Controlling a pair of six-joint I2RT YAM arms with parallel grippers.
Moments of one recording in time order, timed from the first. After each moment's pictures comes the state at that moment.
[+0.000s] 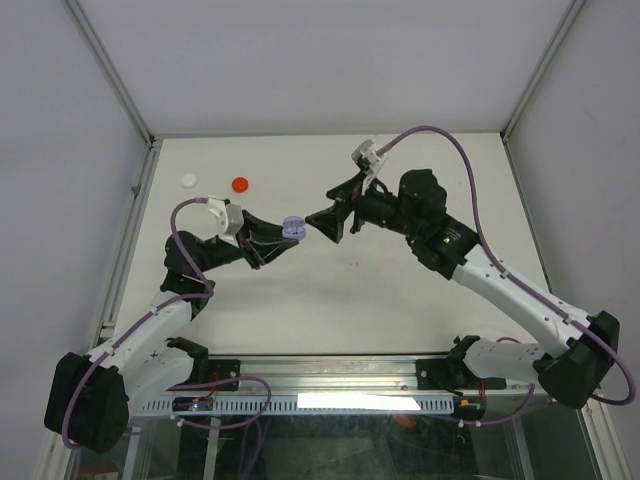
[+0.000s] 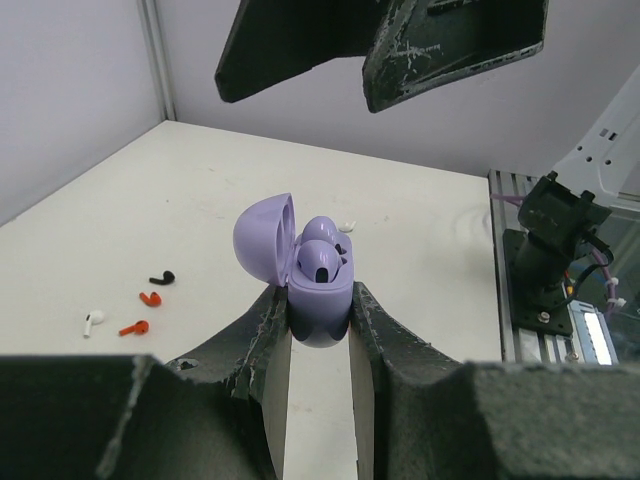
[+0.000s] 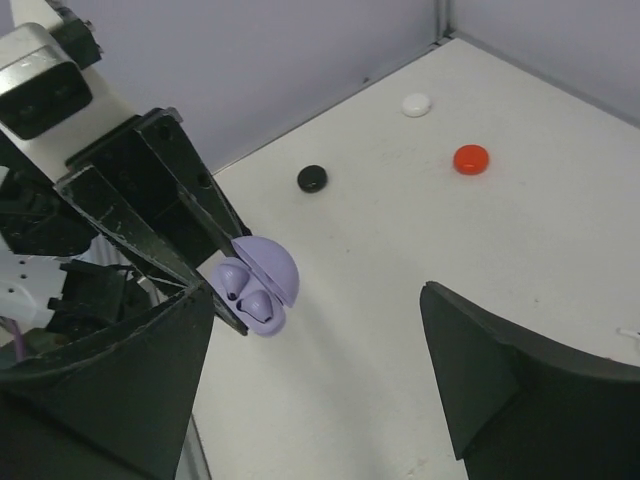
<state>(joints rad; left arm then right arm) -0.37 0.94 0.44 0.83 0.87 -0.29 0.77 1.15 1.09 -0.03 -0.31 0.17</state>
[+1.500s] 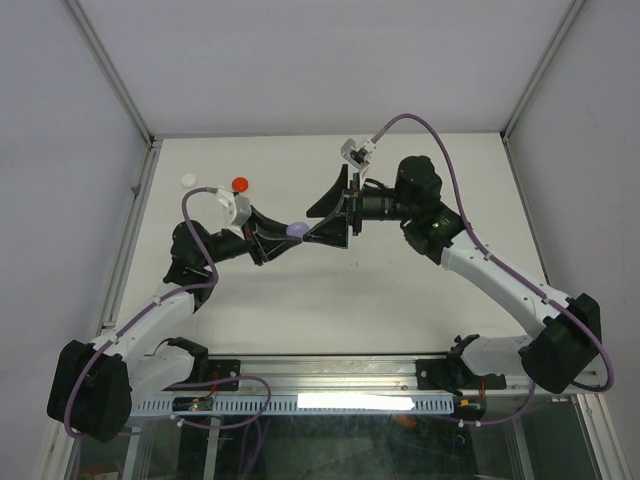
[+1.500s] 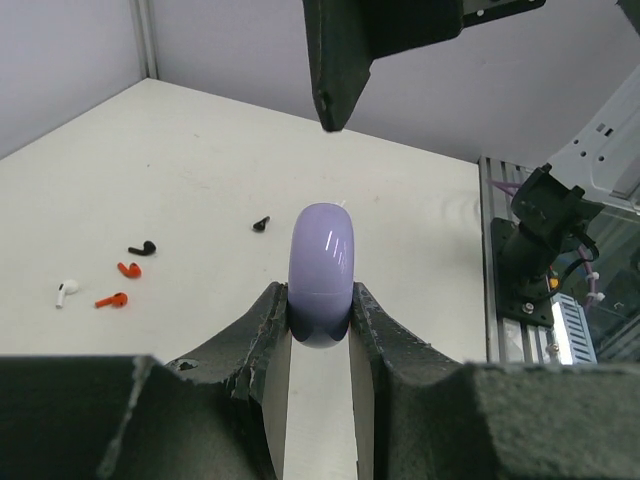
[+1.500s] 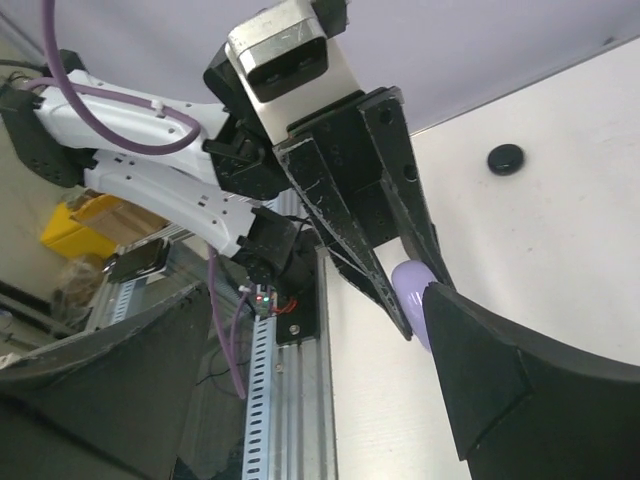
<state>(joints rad) -0.37 1.01 0.49 0.75 0.89 -0.30 0.68 1.29 1.12 0.16 -0.90 0.46</state>
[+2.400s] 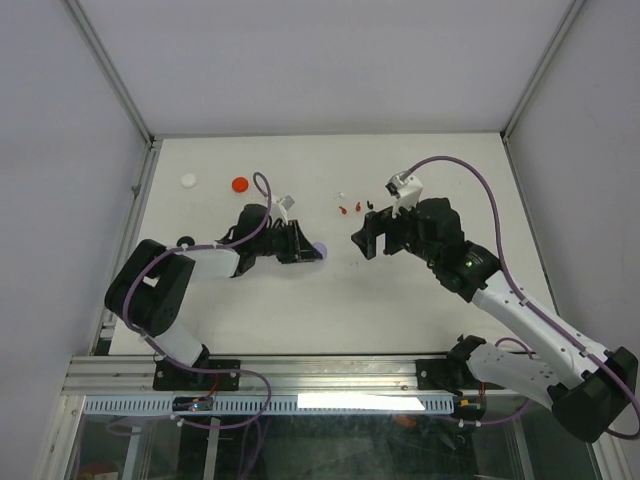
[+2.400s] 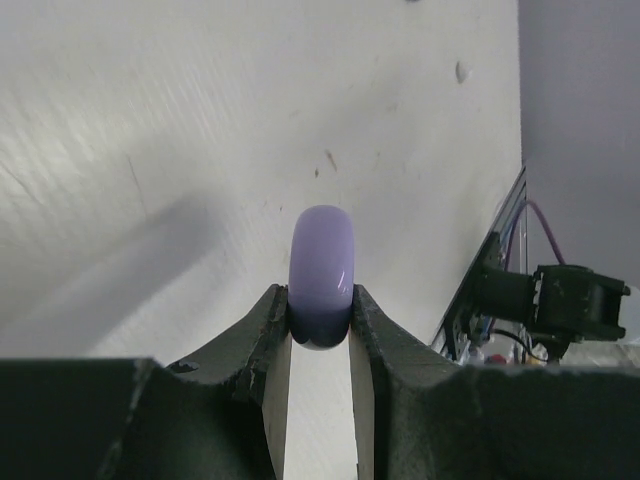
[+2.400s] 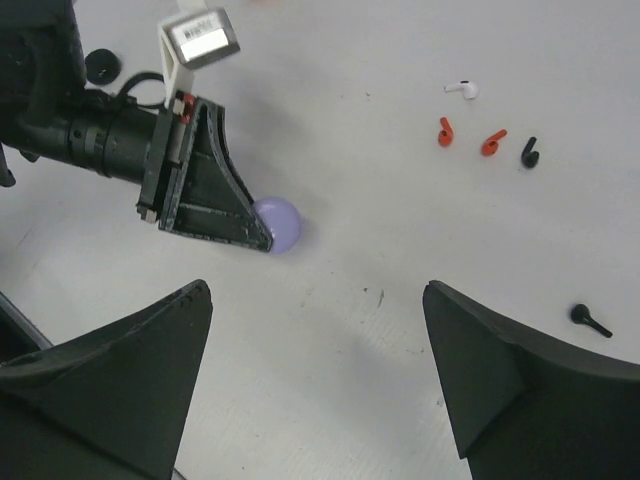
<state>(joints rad) -0.45 1.60 0.68 0.40 0.62 -0.71 0.66 0.98 0.87 -0.28 -0.06 0.21</state>
